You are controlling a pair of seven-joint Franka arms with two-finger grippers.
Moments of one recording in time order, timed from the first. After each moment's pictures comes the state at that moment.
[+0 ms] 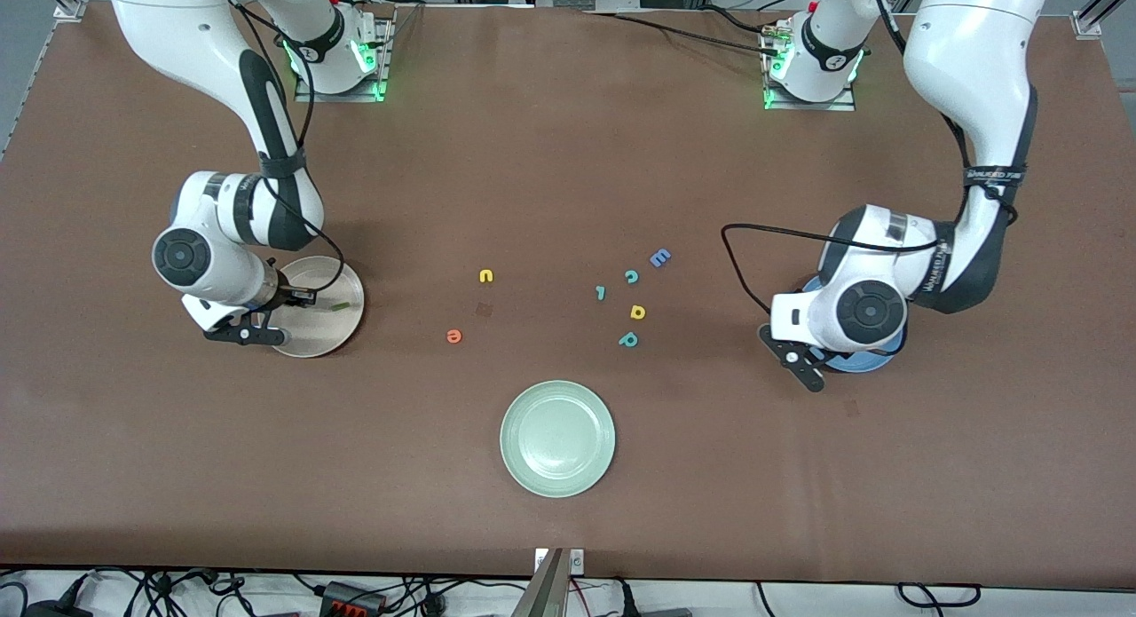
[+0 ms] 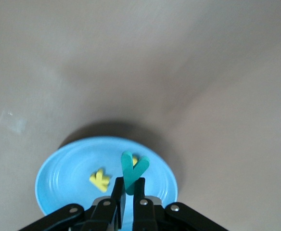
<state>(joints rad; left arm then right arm) -0.09 0.58 -0.13 -1.63 0.23 1.91 0.49 0.53 0.53 -0.47 -2.02 0.18 2.34 0.02</state>
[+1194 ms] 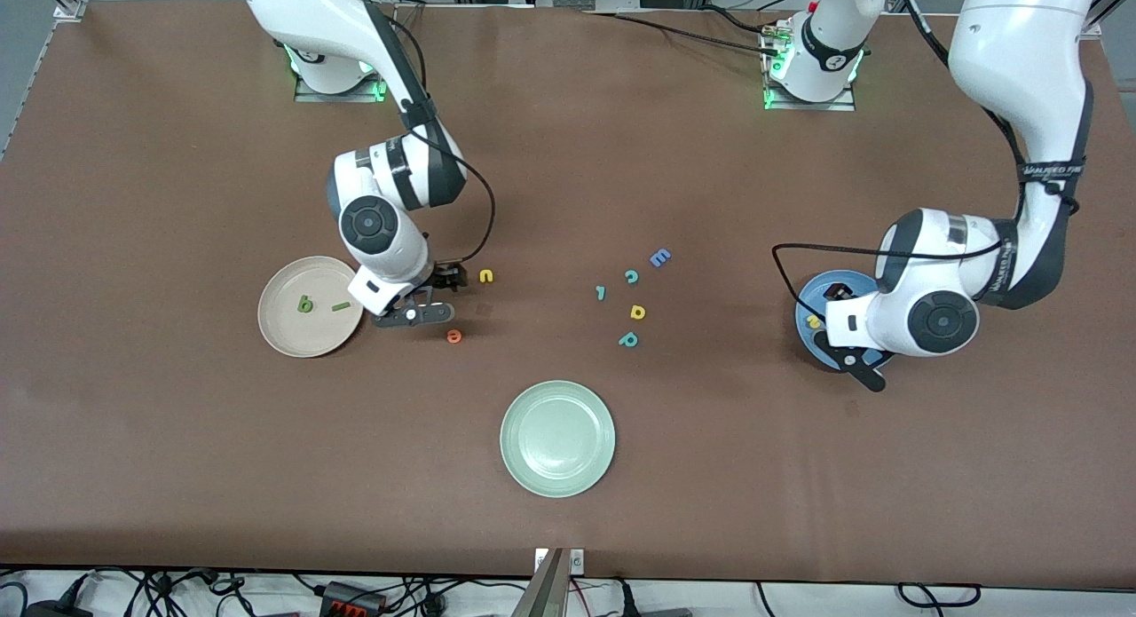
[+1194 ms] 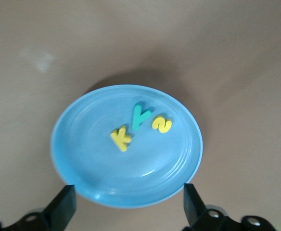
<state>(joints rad) 0.00 0.52 -0.14 -1.65 0.23 1.86 0.45 0.84 0.55 -0.36 -1.89 0.31 2.29 0.19</state>
